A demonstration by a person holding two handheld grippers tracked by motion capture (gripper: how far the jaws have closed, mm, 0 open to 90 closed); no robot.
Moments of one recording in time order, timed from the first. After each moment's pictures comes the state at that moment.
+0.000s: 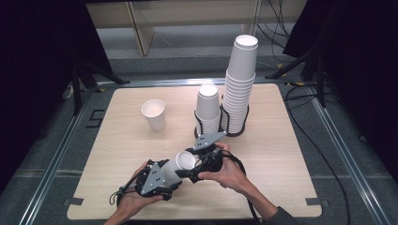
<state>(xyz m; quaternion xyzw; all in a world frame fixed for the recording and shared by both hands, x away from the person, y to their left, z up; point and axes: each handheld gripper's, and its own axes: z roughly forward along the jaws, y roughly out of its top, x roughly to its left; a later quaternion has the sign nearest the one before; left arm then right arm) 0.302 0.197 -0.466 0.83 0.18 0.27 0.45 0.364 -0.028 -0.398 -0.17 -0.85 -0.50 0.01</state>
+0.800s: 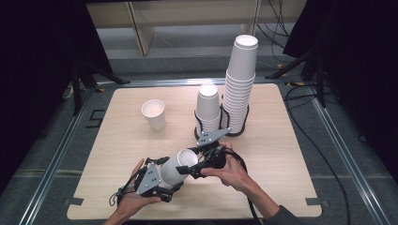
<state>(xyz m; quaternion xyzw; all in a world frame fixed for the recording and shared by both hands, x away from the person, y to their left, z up) 0.304 0.202 -0.467 0.79 0.18 0.26 0.53 0.367 -0.035 -0.390 -0.19 -0.84 -0.51 0.05</state>
